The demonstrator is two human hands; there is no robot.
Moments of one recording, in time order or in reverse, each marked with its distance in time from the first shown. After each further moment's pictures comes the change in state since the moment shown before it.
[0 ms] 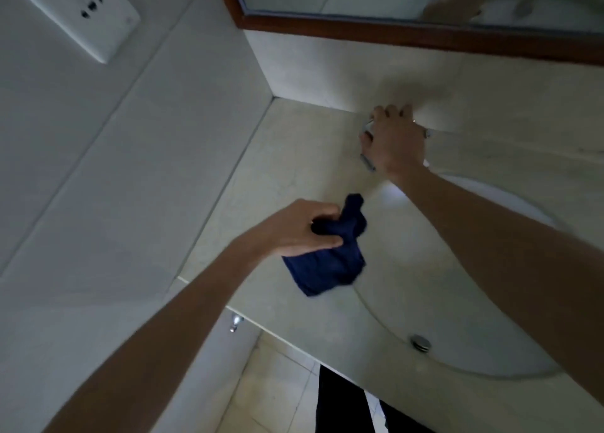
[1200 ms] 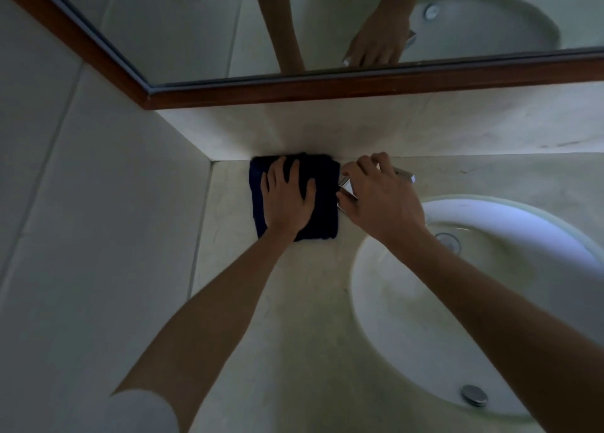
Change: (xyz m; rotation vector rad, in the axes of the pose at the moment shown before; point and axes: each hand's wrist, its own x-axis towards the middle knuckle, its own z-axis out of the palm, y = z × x) left_hand 0.260 -0.139 -0.022 0.486 0.583 -0.028; right_hand 0.005 -0.002 0.013 -0.088 0.142 0.055
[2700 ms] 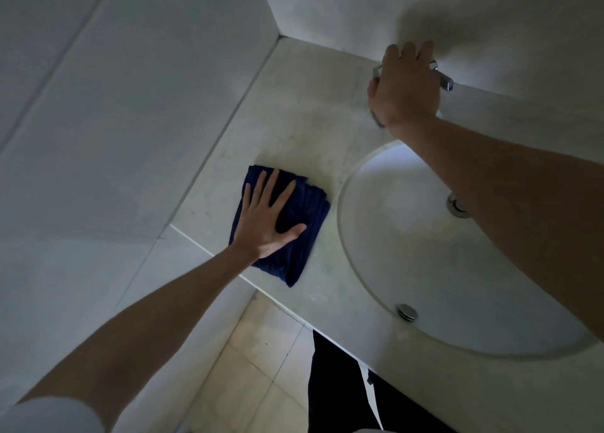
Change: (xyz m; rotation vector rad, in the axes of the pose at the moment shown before) left_hand -0.313 0.003 -0.029 0.072 -0.183 -0.135; right_hand 0.003 0.001 -0.003 0.069 -0.102 -0.073
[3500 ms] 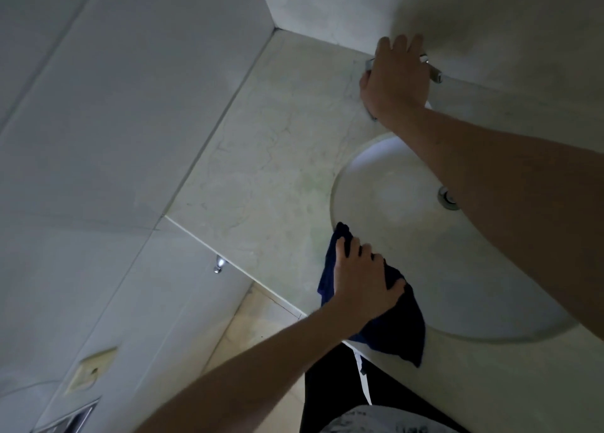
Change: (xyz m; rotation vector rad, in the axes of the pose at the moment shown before) left_hand -0.038 0.232 0.012 0.064 -0.366 -0.051; right_hand -0.001 -0.002 -0.004 -0.009 -0.039 0.021
